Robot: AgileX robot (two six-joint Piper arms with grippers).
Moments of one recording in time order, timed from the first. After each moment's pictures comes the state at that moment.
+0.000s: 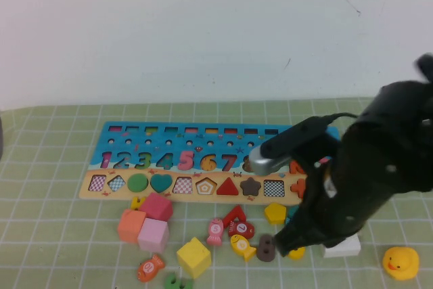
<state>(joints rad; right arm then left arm) 0.79 1.61 -1.22 -0.12 1.01 0.27 0.06 -0.01 0.02 -0.12 0.37 -0.02</state>
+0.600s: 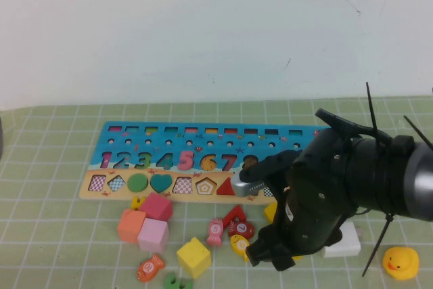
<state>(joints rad) 0.79 1.85 -1.23 -0.13 0.86 0.40 0.06 -0.01 0.02 -0.12 0.37 -0.02</state>
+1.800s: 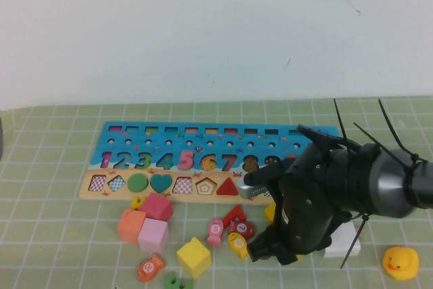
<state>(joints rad) 0.75 1.98 -1.24 -0.18 0.76 0.48 0.06 -0.01 0.02 -0.12 0.37 -0.02</state>
